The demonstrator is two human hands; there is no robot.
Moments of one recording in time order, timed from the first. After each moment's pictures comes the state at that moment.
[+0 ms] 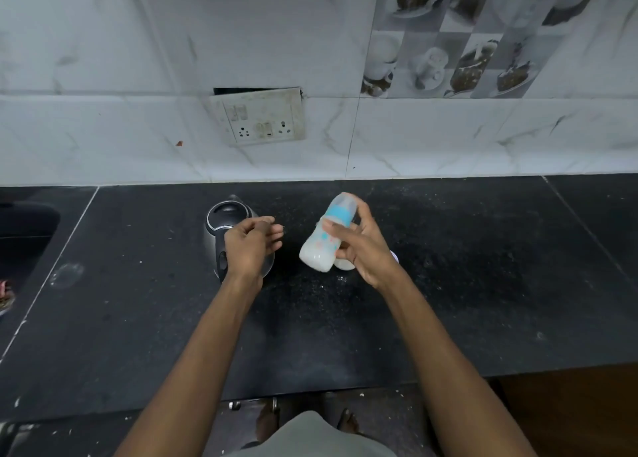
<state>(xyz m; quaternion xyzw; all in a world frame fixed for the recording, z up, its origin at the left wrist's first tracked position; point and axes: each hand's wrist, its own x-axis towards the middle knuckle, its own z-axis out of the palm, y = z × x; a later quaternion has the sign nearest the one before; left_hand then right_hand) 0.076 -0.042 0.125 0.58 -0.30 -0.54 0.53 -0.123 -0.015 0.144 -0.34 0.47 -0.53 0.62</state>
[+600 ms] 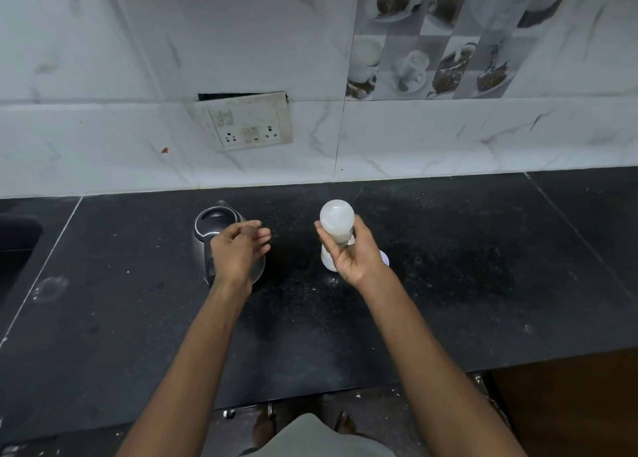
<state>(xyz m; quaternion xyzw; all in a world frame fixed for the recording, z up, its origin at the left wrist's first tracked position) 0.078 -0.045 0.121 0.58 -0.29 -0.54 0.54 -0.122 -0.027 0.136 0.08 0.36 -0.61 0.70</state>
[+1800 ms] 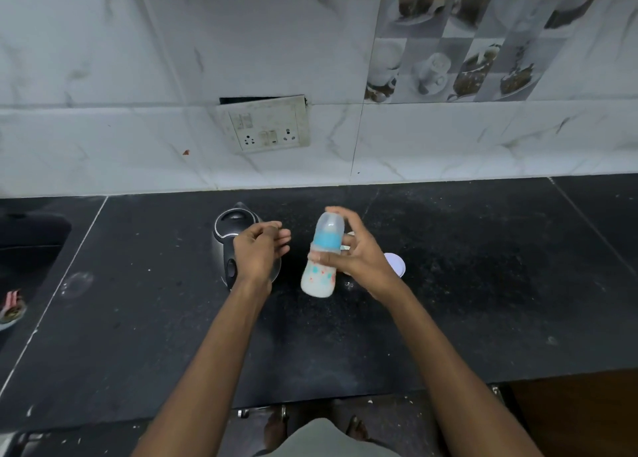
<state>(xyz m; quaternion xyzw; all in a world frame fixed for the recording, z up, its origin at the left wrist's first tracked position) 0.075 -0.046 0.128 0.58 -0.30 -0.55 0.53 -0.113 -0.002 0.140 -0.48 0.49 -0.46 0.57</state>
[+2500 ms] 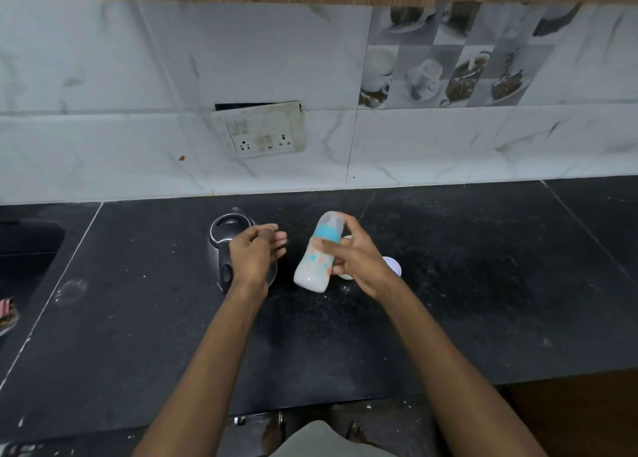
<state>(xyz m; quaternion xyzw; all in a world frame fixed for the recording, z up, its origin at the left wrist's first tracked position) 0.072 -0.048 0.128 0.58 -0.30 -0.54 0.53 -0.115 -0.016 0.138 -0.37 0.50 -0.46 0.63</state>
